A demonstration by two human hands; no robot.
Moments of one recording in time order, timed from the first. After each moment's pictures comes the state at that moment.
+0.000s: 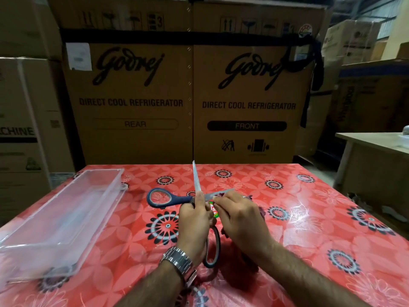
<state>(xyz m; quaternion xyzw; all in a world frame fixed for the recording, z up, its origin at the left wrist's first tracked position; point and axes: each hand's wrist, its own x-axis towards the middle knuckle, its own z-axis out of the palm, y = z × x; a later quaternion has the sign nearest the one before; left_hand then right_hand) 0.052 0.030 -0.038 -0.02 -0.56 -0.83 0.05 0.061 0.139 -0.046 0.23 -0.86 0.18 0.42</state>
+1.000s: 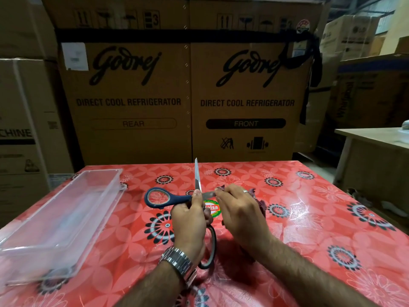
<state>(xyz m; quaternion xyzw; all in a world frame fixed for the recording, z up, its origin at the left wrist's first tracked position) 0.053 0.030 -0.039 0.01 -0.55 -0.83 0.11 0.057 0.140 -0.041 0.20 -0.85 0.17 0.45</state>
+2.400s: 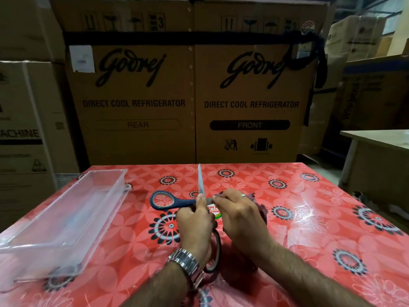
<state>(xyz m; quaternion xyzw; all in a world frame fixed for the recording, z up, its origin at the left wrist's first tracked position) 0.054 0.032 -0.044 0.05 -0.56 -0.82 0.10 0.062 0.134 -0.043 0.24 -0.86 0.19 0.41</state>
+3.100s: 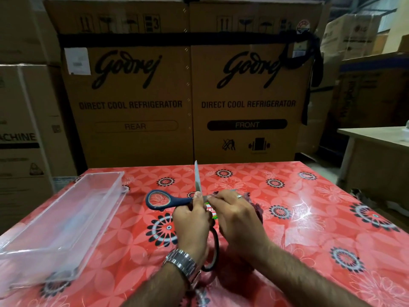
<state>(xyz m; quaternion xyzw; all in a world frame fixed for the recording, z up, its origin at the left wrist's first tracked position) 0.054 0.032 -0.039 0.04 -0.56 -0.82 0.12 0.068 0.132 -0.043 0.23 -0.87 0.18 0.41</state>
